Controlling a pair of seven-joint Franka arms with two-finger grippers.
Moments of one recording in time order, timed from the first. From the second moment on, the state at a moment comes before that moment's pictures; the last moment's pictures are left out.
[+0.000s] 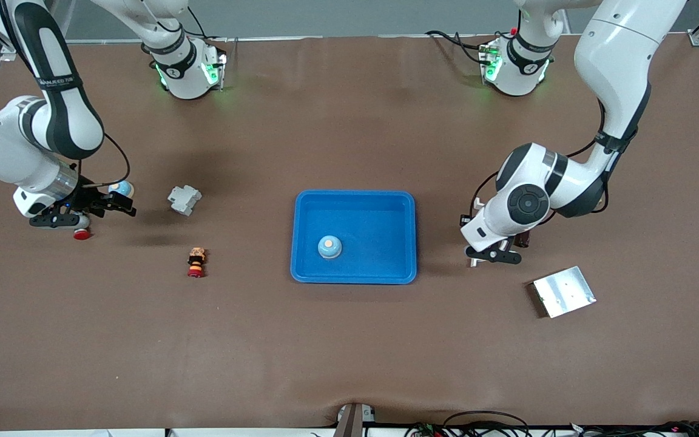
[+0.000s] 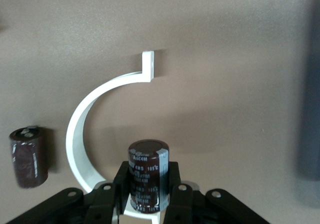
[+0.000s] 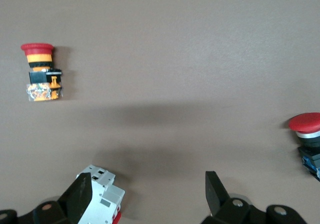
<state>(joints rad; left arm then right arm) 0.06 0.51 -0.44 -1.94 0.24 2.22 -0.33 -0.23 0.11 0.04 -2.33 0.22 2.44 -0.29</state>
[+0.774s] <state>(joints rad) 0.09 0.56 -0.43 -1.98 0.30 2.35 -0.33 -0.16 0.10 0.06 -2.28 0.21 2.45 -0.08</state>
